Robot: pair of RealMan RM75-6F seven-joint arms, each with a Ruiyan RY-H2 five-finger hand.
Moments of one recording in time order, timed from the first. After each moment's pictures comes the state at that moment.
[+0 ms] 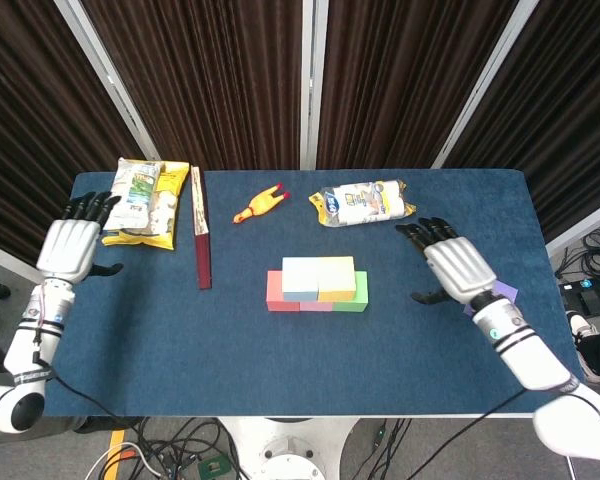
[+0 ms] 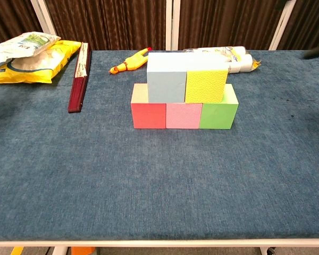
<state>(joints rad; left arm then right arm) -0.59 -1.13 -0.13 -1.60 1.07 1.20 0.22 0.70 -0.92 0.09 -1.83 -1.23 0.96 -0.03</state>
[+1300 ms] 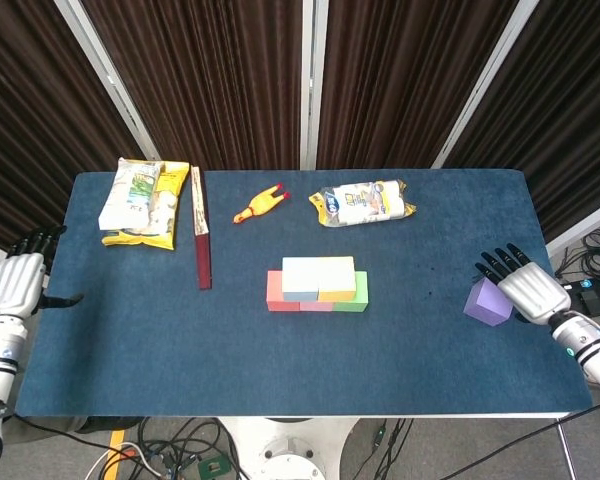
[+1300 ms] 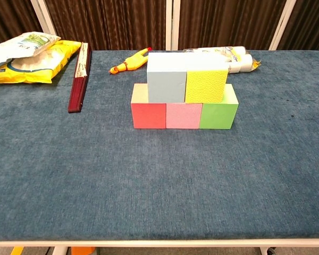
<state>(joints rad) -0.40 -1.02 -0.15 -1.70 1.08 1.17 0.03 0.57 -1.21 -0.14 -0.90 -1.76 1.04 0.05</state>
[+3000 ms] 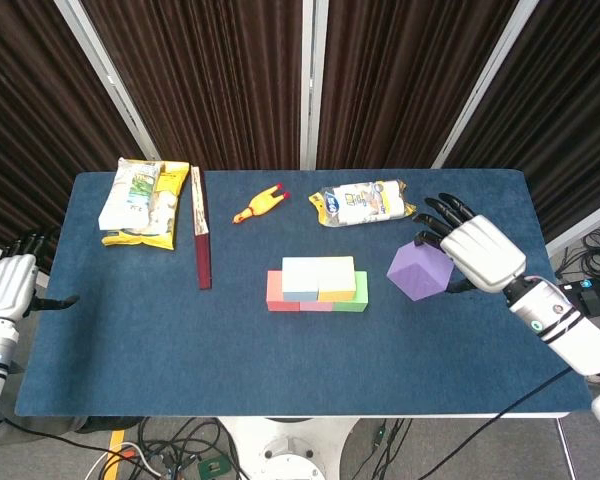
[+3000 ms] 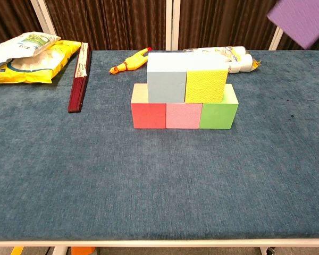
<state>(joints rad) -0.36 -0.98 -0.18 -1.74 1.10 1.15 0.00 0.79 -0.78 0.08 -1.68 -1.61 1.00 0.17</state>
